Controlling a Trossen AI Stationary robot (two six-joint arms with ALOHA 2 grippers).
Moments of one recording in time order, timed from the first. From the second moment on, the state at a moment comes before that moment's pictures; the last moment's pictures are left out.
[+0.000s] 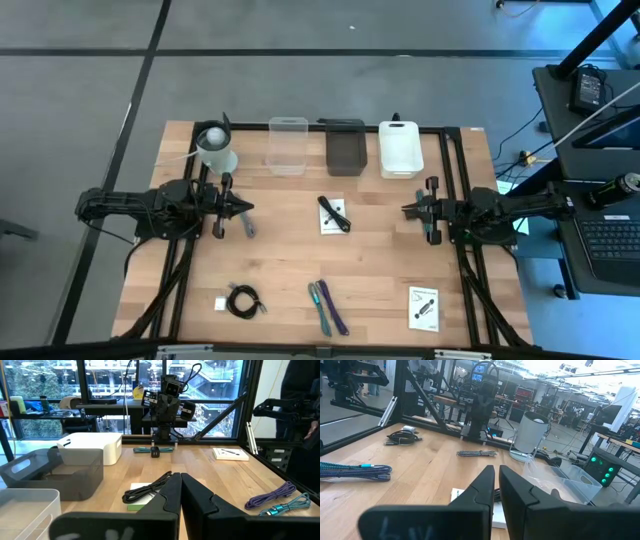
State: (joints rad) left arm 0.00 0.02 0.01 0.03 -0.01 -0.03; right arm 0.14 0.01 0.01 0.05 0.14 -0.27
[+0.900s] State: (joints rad) left arm 0.00 0.02 0.01 0.03 -0.01 -0.03; right arm 0.14 0.01 0.01 0.05 0.18 0.10
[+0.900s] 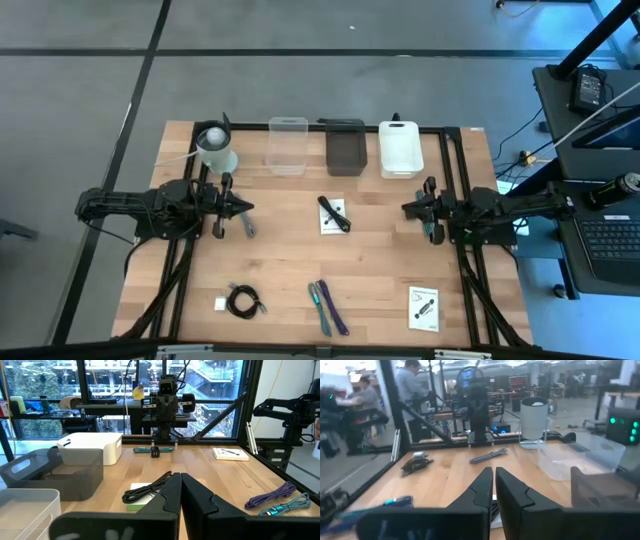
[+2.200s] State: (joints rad) left arm 0.00 0.02 0.01 0.03 -0.01 -0.03; right arm -0.10 0.96 1.11 -1.45 0.29 0.71
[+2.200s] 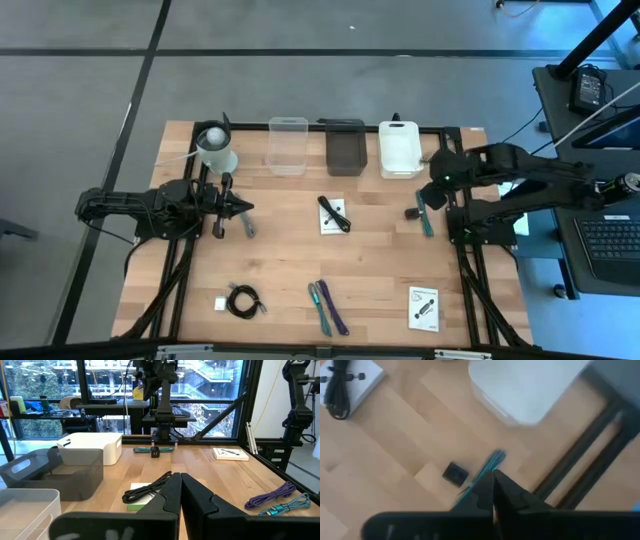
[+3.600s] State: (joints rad) left arm 0.00 0.02 0.01 0.03 -0.01 -0.03; right arm -0.33 1.14 0.45 -0.80 0.19 1.04
